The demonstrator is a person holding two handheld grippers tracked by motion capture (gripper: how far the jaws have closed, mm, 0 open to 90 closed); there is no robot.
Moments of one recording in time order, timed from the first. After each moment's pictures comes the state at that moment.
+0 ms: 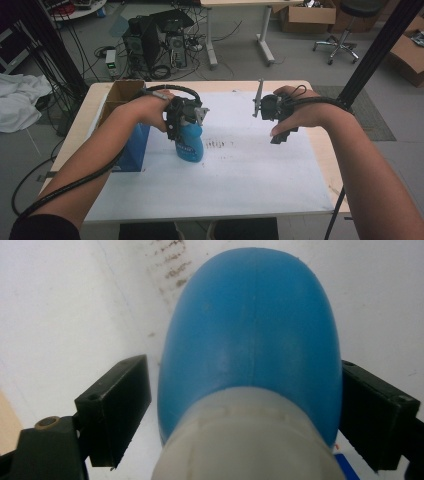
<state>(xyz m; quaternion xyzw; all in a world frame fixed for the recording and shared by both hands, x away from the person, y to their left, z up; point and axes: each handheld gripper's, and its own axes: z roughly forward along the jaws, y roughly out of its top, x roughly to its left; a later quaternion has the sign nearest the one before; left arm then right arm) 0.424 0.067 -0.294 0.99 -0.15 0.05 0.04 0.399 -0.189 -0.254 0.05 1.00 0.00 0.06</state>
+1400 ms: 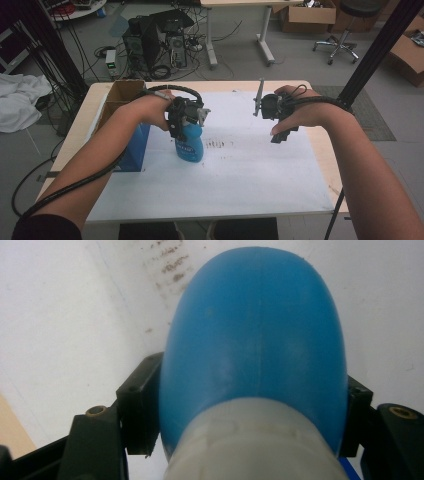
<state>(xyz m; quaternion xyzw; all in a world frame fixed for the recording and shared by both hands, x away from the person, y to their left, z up) 0.424 0.061 -0.295 0.99 -0.16 0.05 0.02 0.402 -0.191 -0.256 0.06 1.00 0.00 0.06</state>
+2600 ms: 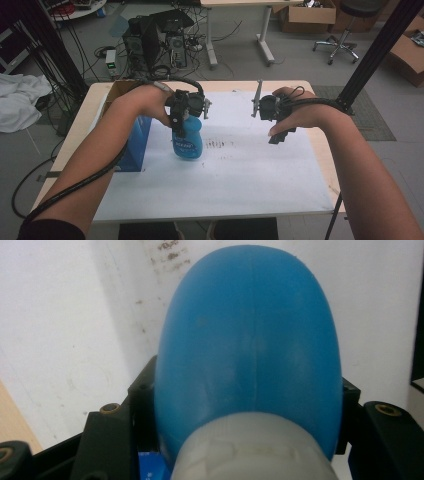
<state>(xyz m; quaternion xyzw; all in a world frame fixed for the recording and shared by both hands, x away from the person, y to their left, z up) 0.418 0.054 -0.262 1.00 -0.08 0.03 -0.02 0.403 -0.187 -0.261 0.05 1.00 0.00 0.06</state>
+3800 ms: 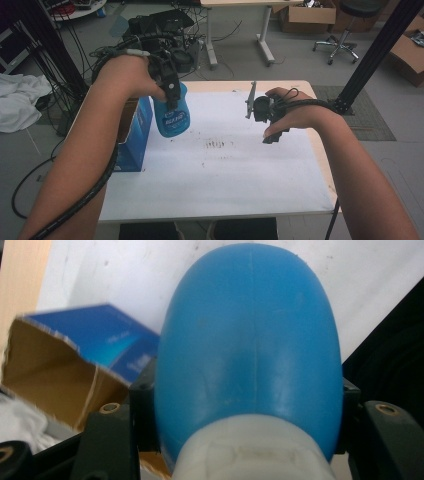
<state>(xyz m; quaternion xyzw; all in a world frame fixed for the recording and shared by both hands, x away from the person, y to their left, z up) 0.409 0.075 -0.146 0.95 0.32 0.05 -0.04 0.403 -0.174 -0.264 0.03 1.00 0.02 0.08</state>
